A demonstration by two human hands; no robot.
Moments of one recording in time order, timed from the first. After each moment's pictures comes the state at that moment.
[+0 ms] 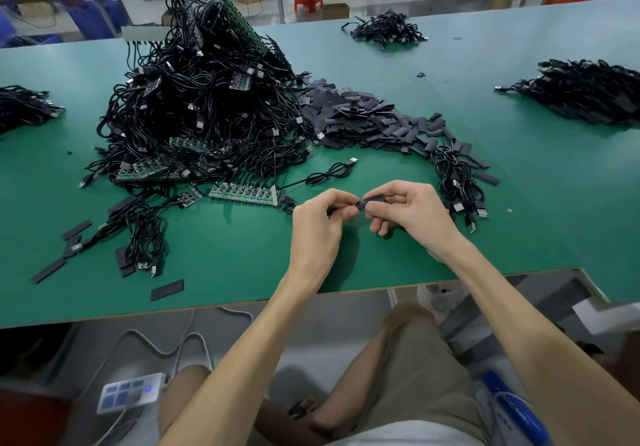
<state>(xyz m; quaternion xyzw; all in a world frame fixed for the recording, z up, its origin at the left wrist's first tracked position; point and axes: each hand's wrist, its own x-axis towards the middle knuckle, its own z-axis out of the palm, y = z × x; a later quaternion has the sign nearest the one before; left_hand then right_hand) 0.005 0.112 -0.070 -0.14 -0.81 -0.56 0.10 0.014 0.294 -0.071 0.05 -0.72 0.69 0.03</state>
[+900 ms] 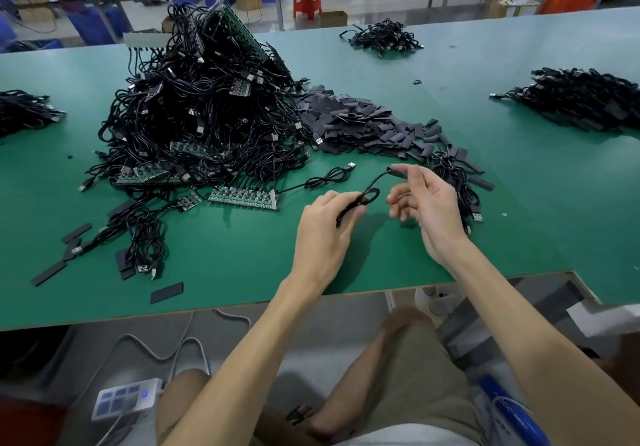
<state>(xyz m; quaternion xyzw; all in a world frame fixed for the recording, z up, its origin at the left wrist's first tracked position) 0.010 0.118 -0.069 -0.22 -0.85 -0.46 0.15 0.016 0.298 -0.063 -0.04 -0.65 0.75 0.15</state>
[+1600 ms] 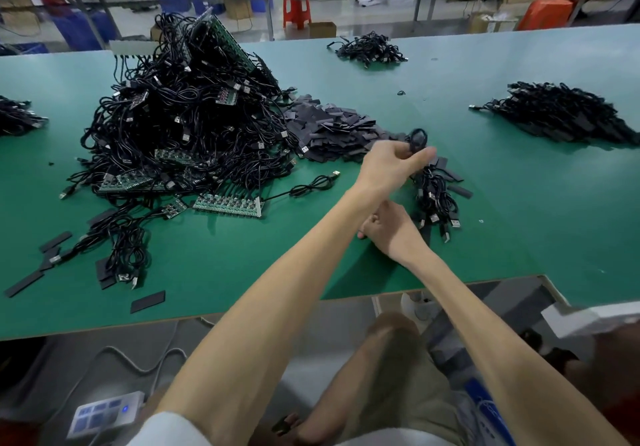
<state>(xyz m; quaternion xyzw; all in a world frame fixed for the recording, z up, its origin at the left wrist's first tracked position) -0.044 0.228 0.006 -0.21 -0.78 -0.59 -0.08 0.012 0.284 -0.063 -0.02 -0.89 0.44 0.05</state>
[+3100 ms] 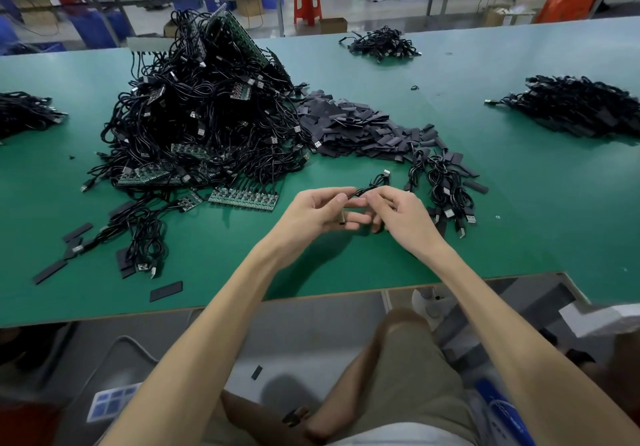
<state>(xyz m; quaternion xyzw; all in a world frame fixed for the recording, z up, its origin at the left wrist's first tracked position) -0.022 0.093 -0.056 -0.19 -0.61 -0.73 -0.23 0.013 0.287 -0.071 0.01 -0.84 0.53 0.09</state>
